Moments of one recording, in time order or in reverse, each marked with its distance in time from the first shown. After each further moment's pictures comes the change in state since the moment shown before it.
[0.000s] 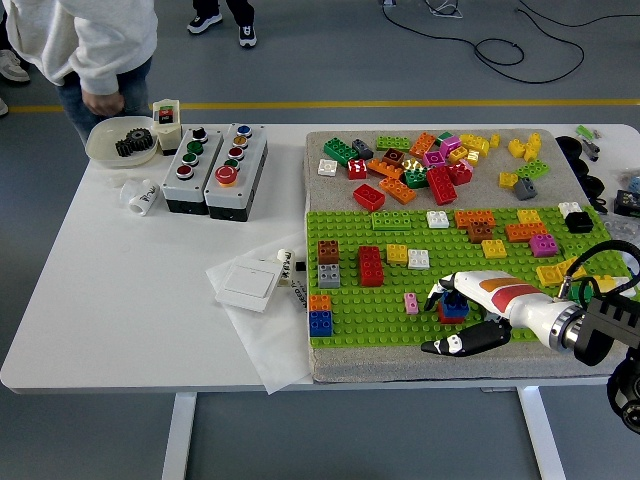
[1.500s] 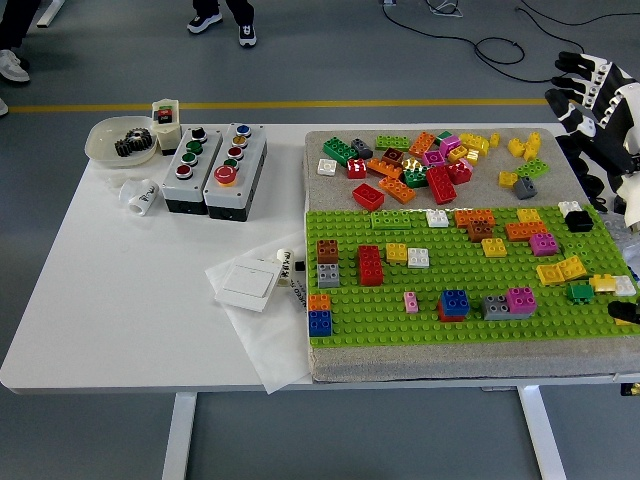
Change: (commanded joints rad) left arm 0.015 -0.015 -0.140 0.036 0.139 -0.046 0.001; right arm -0.170 0.222 0.595 -0.221 0.697 -0.411 0.616
